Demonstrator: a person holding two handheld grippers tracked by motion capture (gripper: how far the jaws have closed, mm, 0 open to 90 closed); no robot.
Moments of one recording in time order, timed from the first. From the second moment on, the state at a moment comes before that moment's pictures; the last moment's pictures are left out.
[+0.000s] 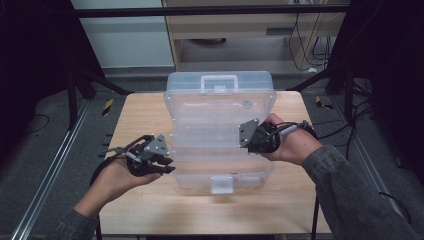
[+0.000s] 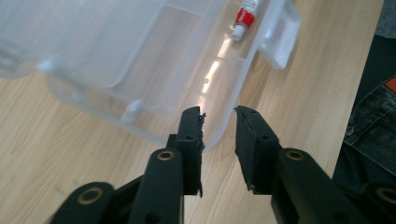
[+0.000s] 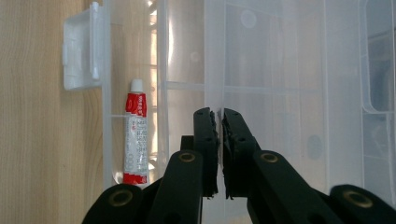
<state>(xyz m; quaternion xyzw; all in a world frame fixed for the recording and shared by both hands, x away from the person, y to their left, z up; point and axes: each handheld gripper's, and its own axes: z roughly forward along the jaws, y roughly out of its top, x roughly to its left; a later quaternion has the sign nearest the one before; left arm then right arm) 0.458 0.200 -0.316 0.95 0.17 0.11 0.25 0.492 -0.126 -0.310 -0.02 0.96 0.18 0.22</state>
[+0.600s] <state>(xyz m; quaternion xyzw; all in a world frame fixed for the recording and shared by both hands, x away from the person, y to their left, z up) 0.508 0.237 -0.288 0.90 0.30 0.11 0.29 0.490 -0.126 -0.311 -0.03 0.96 0.17 0.23</state>
